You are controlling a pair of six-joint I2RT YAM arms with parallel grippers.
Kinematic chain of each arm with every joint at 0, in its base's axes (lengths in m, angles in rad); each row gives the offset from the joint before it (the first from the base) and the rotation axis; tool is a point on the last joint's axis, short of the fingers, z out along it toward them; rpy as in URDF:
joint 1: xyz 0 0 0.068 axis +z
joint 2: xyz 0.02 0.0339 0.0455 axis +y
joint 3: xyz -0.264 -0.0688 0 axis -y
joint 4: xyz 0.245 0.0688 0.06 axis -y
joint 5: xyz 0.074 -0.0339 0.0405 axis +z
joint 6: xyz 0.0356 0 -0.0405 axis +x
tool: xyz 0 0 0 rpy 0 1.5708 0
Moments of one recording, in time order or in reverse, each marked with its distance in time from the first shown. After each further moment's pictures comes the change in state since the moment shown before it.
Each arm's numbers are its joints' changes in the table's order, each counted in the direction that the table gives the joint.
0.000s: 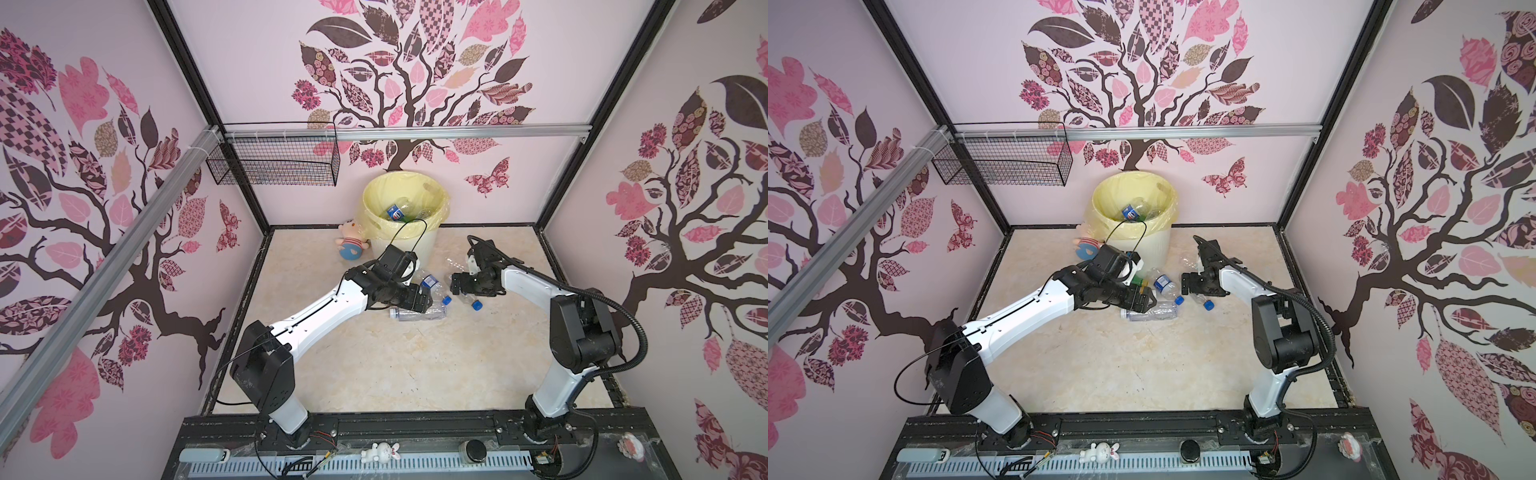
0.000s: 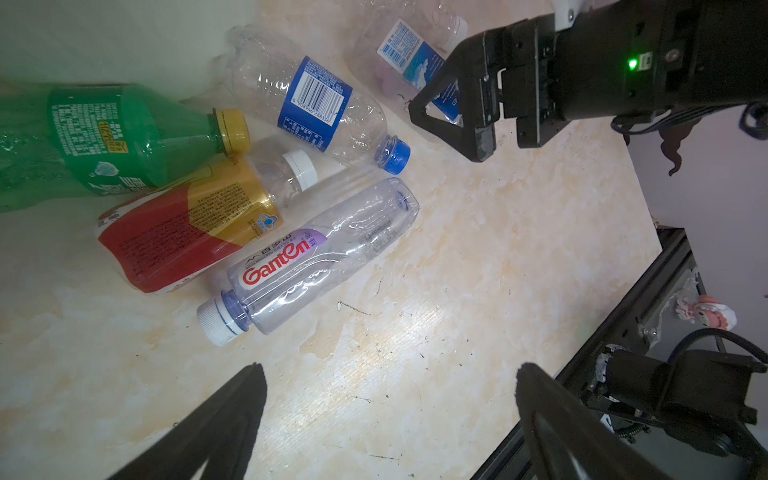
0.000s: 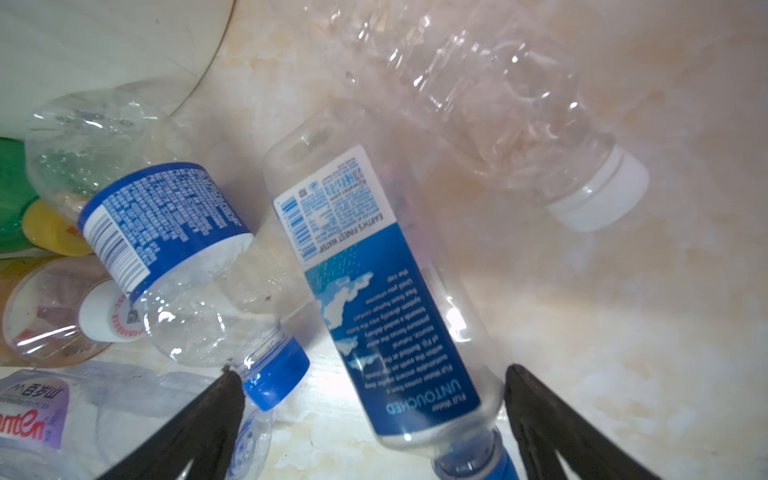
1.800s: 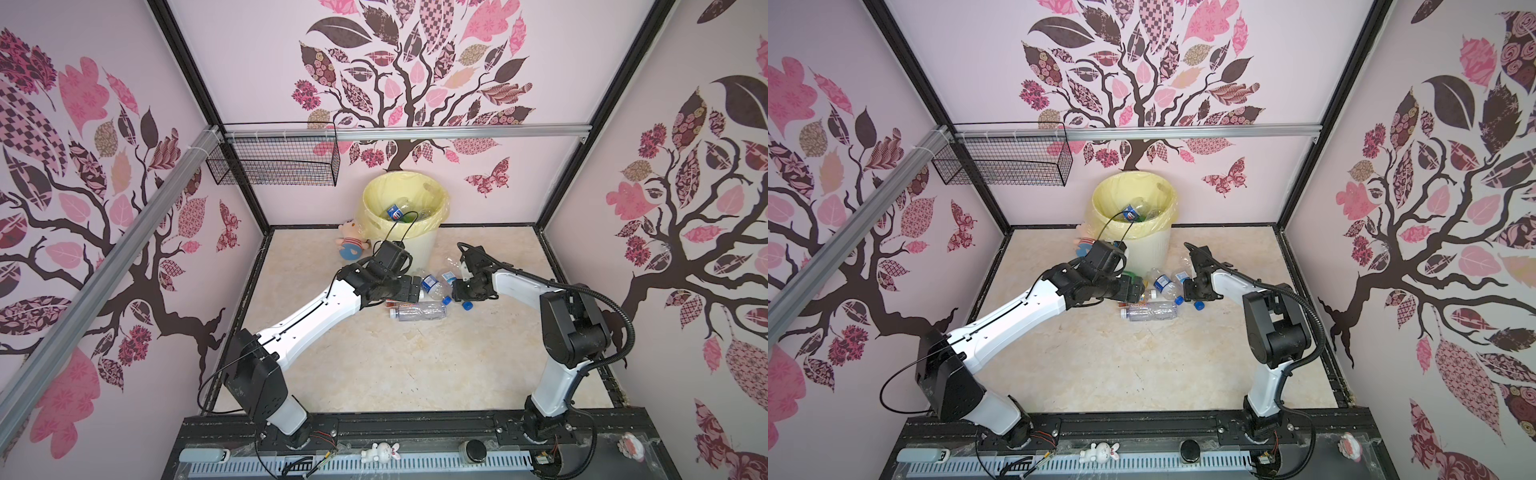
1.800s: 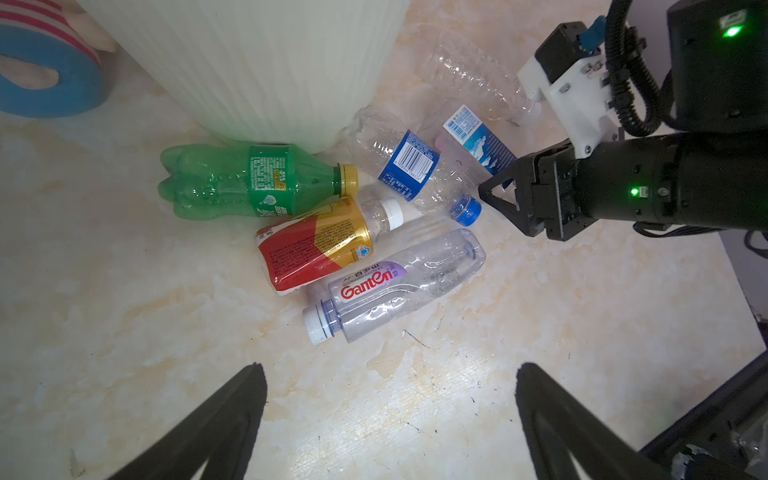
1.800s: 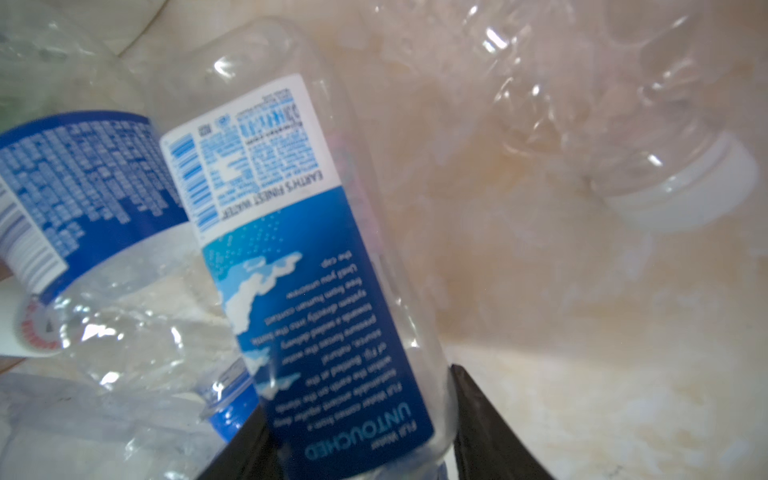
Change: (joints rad) left arm 0.000 -0.068 0.033 -0.045 0.249 -0.049; right arm 0.051 0.042 -0.018 0.021 -0.061 -0.023
